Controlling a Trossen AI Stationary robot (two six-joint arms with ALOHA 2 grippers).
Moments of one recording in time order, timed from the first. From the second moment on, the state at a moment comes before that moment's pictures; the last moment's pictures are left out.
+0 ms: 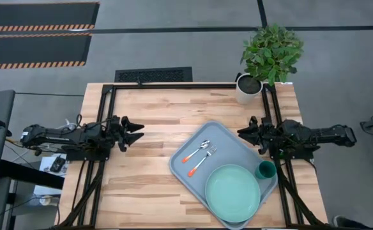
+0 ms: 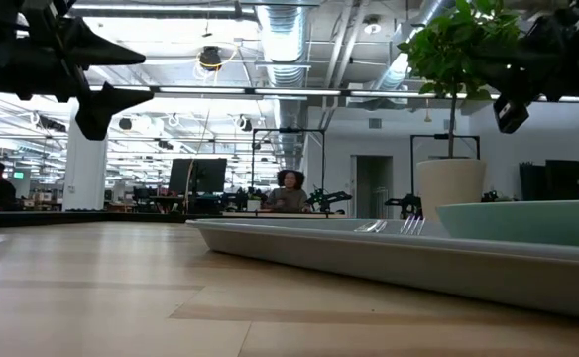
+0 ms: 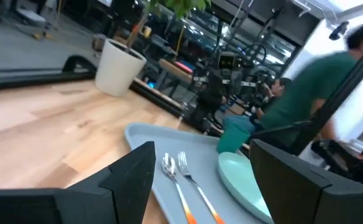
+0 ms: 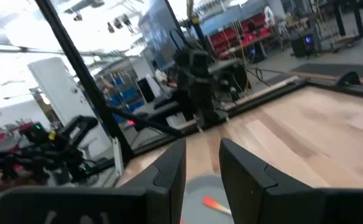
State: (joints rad) left arm -0.03 0.20 0.01 0.23 -0.20 -0.52; right arm 0.02 0.10 0.01 0.25 0.03 0.44
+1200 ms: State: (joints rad) left arm -0.05 0.01 0.04 -0.05 -0.19 -0.42; right arm 0.02 0.10 0.01 0.03 0.08 0.26
